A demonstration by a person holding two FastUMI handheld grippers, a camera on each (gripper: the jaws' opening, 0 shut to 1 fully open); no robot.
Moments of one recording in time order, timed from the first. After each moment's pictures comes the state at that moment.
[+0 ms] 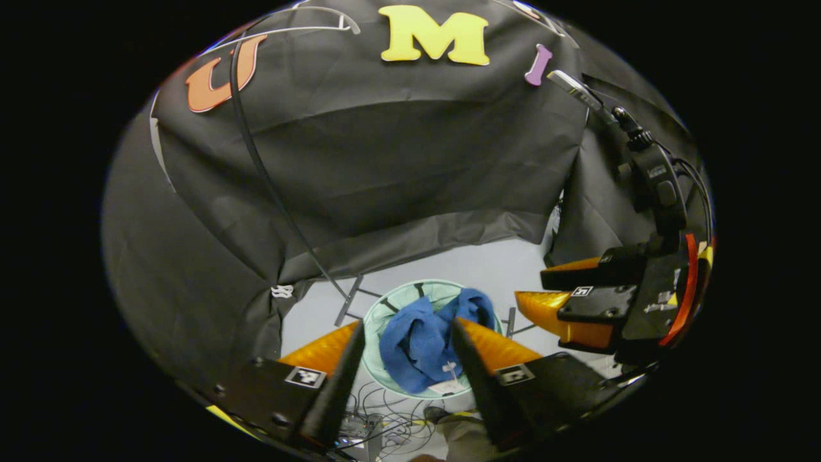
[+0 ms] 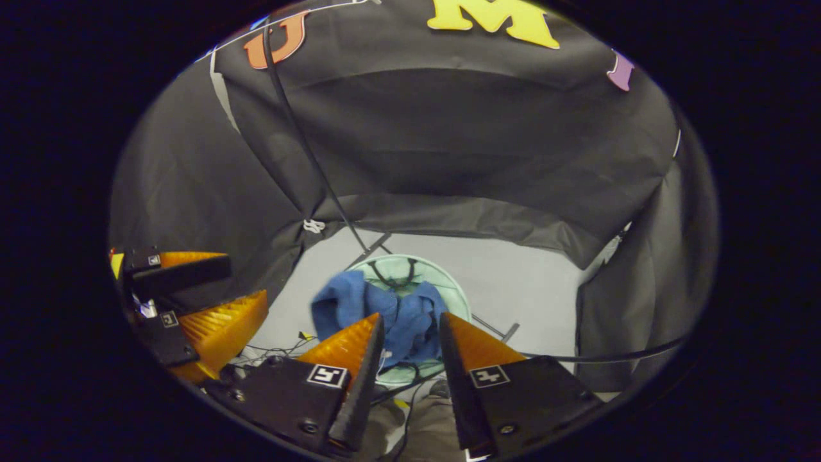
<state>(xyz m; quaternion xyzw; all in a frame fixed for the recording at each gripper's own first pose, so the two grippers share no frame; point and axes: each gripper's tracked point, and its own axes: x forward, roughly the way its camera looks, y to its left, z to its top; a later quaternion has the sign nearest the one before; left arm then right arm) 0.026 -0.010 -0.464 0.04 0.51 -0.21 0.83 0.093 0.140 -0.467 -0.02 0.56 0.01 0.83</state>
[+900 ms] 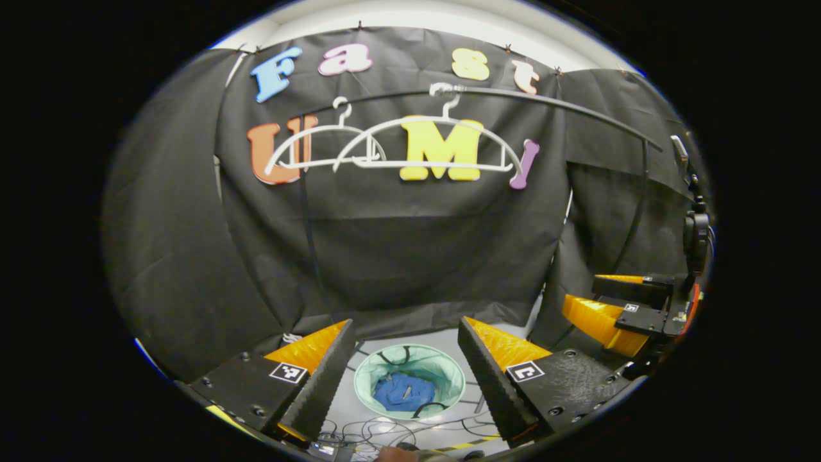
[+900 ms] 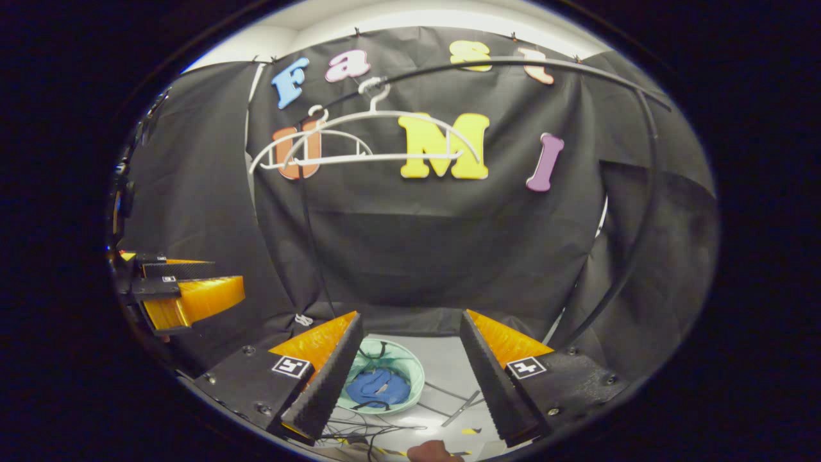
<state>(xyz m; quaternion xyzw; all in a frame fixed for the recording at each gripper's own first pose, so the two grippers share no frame) -0.050 0.007 -0.208 -0.04 0.30 -0.13 0.94 -0.023 0.091 -0.199 -0.03 0.26 0.00 0.96</state>
